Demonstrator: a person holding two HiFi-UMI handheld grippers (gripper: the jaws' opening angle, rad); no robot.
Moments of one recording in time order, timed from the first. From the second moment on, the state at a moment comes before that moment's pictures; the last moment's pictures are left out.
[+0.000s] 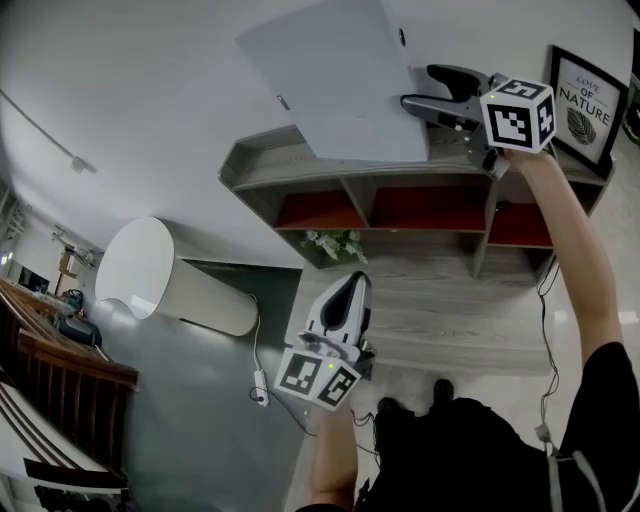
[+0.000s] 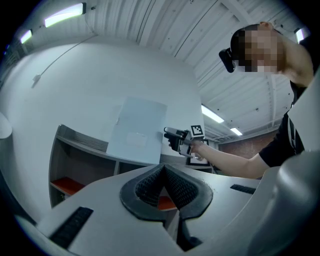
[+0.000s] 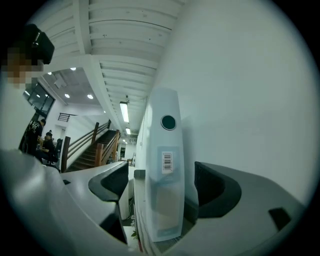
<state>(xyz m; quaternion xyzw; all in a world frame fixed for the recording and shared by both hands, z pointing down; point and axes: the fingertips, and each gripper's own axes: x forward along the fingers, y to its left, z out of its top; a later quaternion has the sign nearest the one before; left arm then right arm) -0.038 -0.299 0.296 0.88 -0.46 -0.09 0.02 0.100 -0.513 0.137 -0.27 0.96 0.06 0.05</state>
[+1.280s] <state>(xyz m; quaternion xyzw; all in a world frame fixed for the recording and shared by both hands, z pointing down) -0.109 -0.169 0.351 0.92 -0.38 -0.06 0.05 0.015 -0.256 0.258 -0.33 0.94 0.01 0.05</state>
